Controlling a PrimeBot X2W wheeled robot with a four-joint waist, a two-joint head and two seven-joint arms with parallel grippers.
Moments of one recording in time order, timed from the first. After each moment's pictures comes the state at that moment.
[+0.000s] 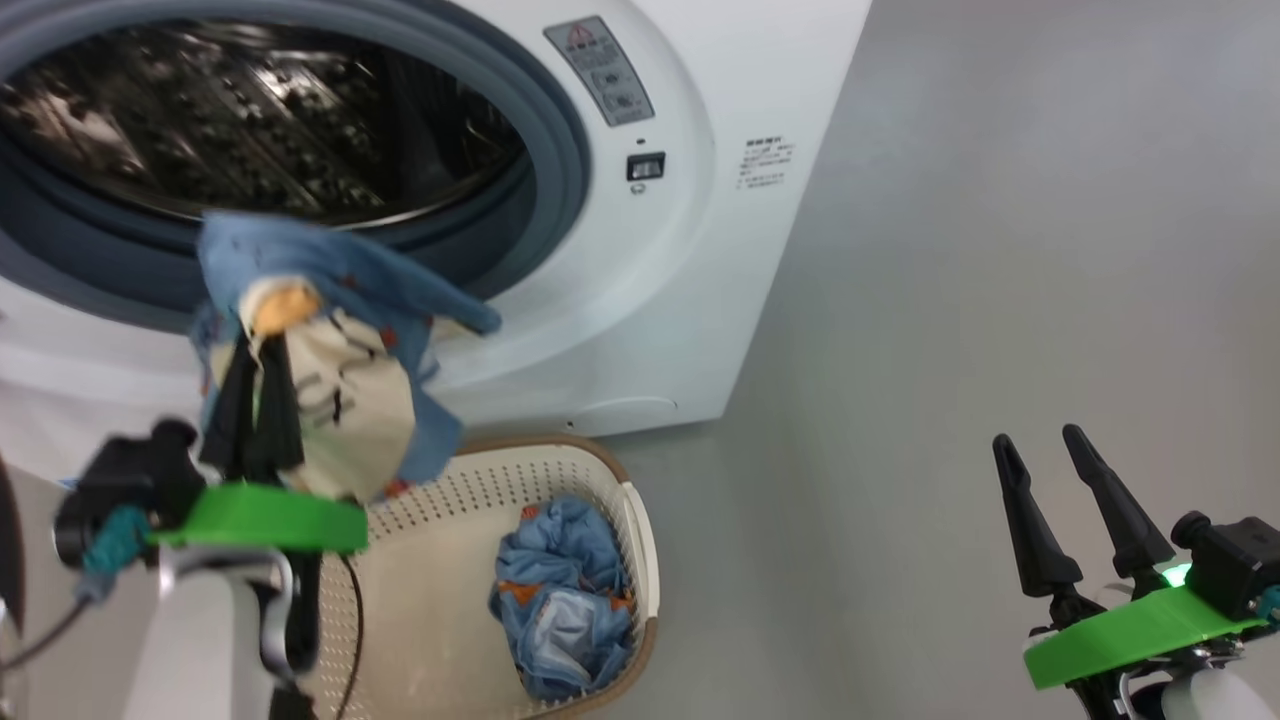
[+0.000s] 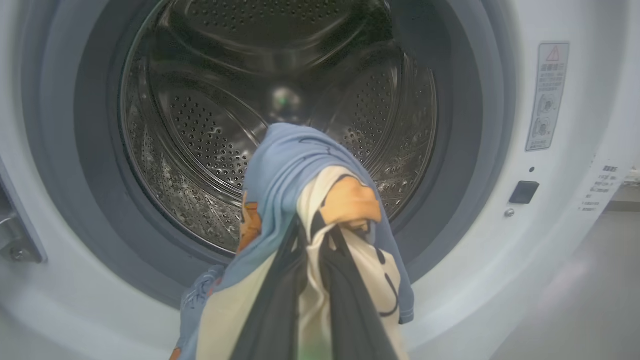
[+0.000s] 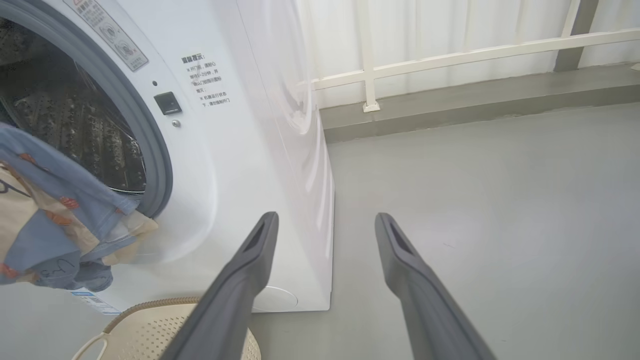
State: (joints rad) left arm -0.41 0.05 0.02 0.37 -0.22 -0.11 -0.25; right arm -0.06 -0.24 0.13 0.14 0.48 0.13 -0.25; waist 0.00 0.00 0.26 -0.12
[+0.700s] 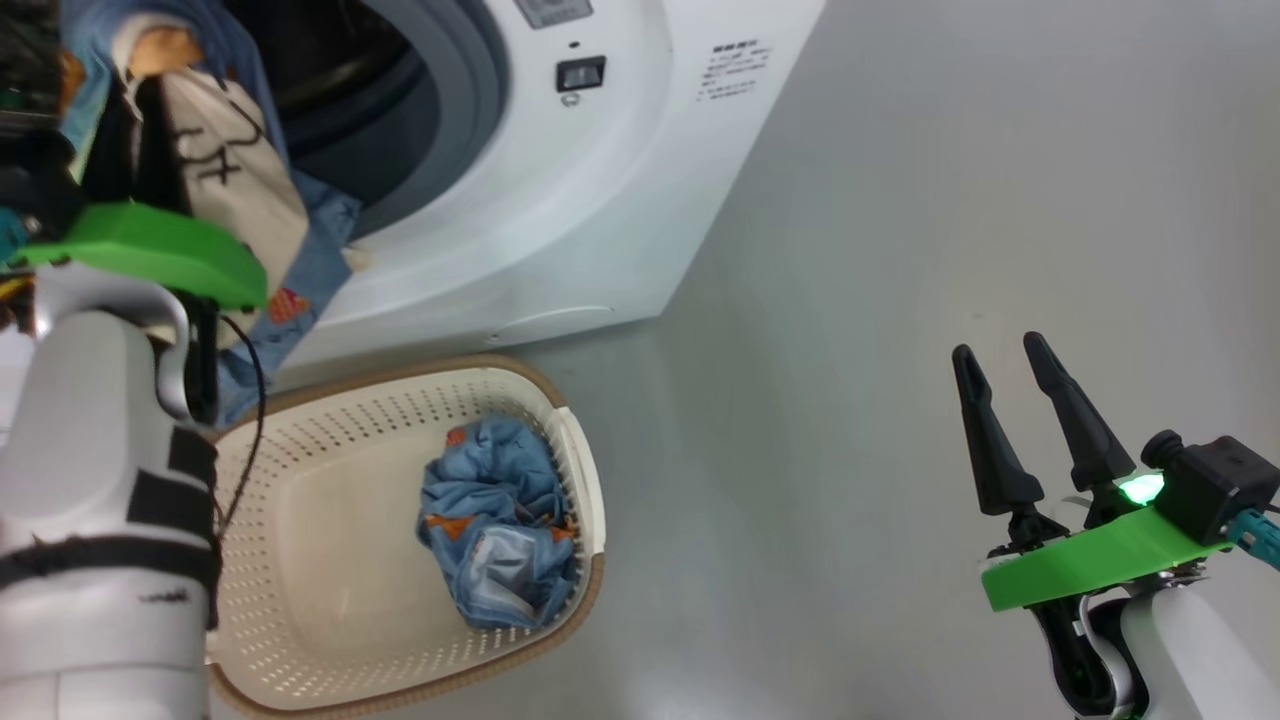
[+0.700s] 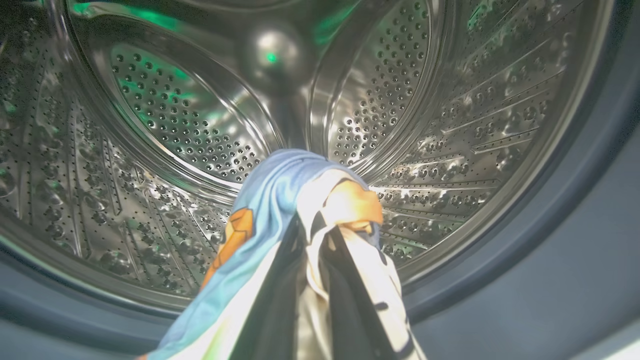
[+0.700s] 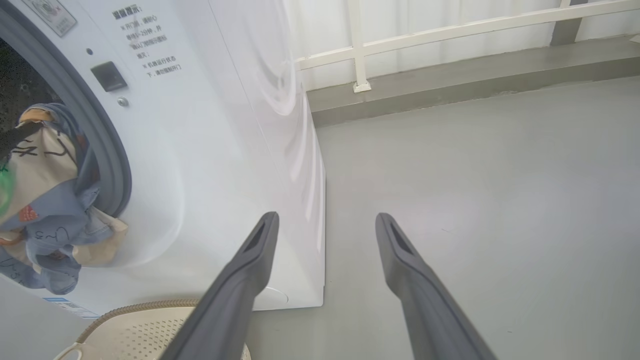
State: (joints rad) left arm -0.94 0.14 0.04 0.83 -0.15 -0.08 -0.26; right arm -0.20 -0.19 0.17 0.14 0.48 0.13 -0.25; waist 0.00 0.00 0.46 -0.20
